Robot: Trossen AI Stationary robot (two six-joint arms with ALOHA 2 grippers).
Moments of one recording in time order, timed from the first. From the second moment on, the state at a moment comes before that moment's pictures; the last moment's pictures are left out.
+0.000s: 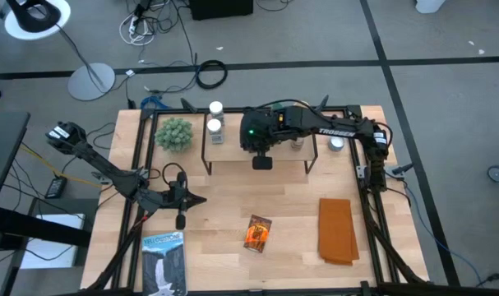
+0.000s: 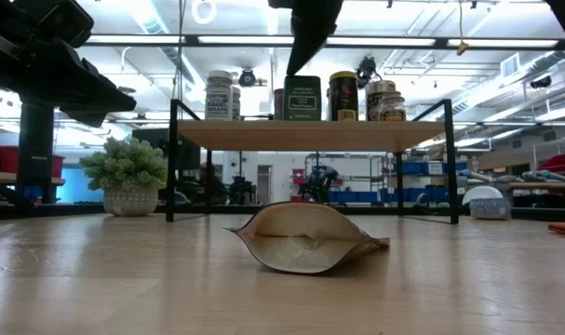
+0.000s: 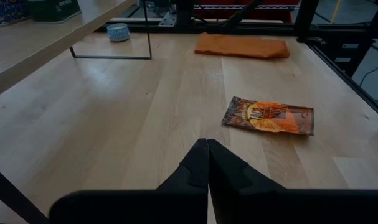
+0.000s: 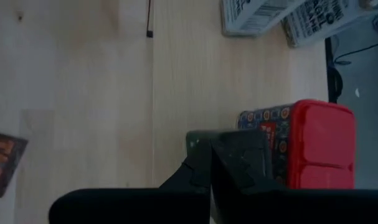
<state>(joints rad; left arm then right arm) -0.60 0.93 0.20 0.38 -0.64 -0.26 -0.11 1.93 2.05 -1.16 0.19 -0.19</state>
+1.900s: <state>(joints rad) -0.60 0.93 0.20 0.38 -0.64 -0.26 0.48 1.68 0.61 0.41 0.33 0.69</state>
